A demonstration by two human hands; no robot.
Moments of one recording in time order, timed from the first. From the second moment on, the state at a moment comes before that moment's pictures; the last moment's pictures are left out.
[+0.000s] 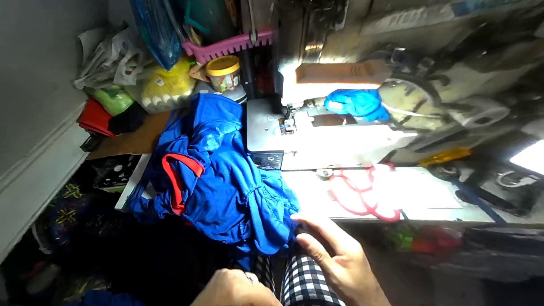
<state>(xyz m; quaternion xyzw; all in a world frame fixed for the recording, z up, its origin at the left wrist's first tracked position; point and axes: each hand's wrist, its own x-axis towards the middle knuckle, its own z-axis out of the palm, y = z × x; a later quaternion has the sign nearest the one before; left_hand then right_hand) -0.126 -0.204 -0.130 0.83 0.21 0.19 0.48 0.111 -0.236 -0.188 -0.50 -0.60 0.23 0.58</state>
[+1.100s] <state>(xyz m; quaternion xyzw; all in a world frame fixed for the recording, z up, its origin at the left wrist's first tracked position) -0.054 -0.132 -0.112 0.89 0.25 0.34 0.18 0.129 -0.223 -0.140 -0.48 -0.47 0.42 0.61</state>
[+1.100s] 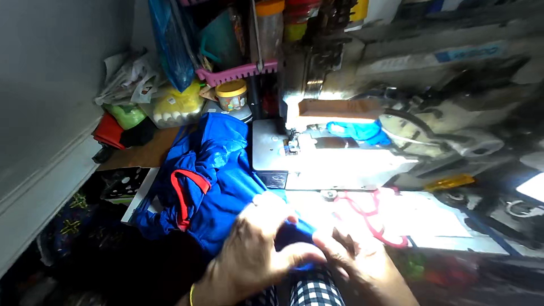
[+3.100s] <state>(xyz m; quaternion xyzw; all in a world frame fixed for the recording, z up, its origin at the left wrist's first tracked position) -0.102 -0.132 -0.126 0.69 0.25 0.46 0.50 0.112 -0.202 -0.149 -0.36 -0.41 0.51 0.66</state>
